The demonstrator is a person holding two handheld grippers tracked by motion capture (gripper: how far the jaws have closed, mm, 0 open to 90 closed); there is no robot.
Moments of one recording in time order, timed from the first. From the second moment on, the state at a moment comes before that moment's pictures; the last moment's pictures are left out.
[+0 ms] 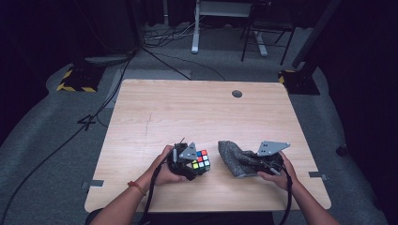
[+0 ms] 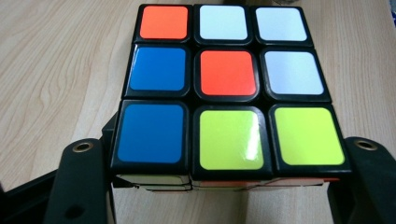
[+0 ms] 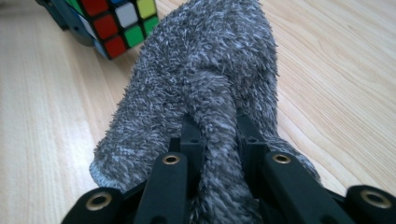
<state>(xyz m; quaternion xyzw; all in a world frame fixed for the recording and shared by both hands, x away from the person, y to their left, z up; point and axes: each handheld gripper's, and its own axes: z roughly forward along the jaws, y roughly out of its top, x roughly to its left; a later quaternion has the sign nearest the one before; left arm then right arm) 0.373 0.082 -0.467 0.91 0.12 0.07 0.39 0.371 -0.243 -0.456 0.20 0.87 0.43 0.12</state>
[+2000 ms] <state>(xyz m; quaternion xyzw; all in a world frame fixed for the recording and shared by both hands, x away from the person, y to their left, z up) 0.375 0.048 -0.444 0.92 0.09 0.12 0.35 0.377 -0.191 -0.417 0.17 0.88 0.41 0.15</state>
